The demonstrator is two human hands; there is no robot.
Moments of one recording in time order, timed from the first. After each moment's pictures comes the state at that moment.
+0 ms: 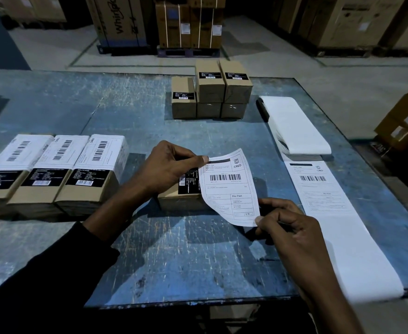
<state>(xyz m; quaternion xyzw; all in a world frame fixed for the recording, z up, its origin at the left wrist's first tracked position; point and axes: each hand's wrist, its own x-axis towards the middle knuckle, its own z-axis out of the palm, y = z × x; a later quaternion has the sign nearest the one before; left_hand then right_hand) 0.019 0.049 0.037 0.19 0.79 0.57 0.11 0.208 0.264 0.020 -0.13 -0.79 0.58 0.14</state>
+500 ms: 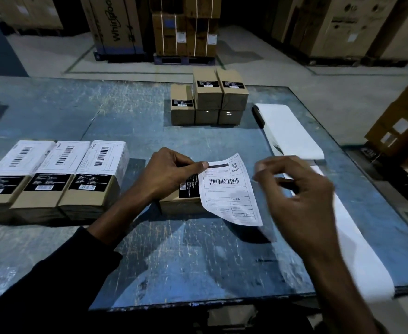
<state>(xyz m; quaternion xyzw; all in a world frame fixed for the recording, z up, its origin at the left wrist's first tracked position) 0.027 0.050 0.045 0.15 0.84 0.52 0.08 0.177 0.251 0.077 -0.04 -0.82 0.45 0.35</state>
